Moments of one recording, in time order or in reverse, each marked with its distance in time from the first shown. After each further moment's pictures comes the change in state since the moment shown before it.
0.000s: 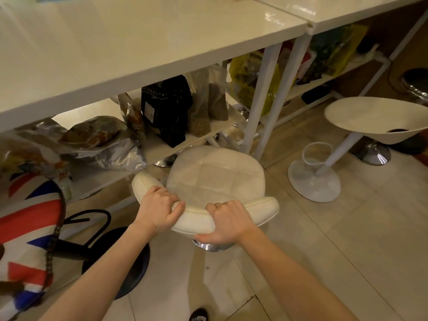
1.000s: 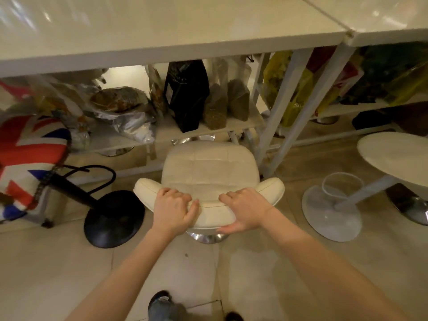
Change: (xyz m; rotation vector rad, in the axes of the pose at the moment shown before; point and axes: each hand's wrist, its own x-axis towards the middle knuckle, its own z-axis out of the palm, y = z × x) left_hand 0.024 0.172 0.036 0.001 0.165 -0.485; right_hand -0.021 0.166 -0.037 -0.135 -0.129 -0.544
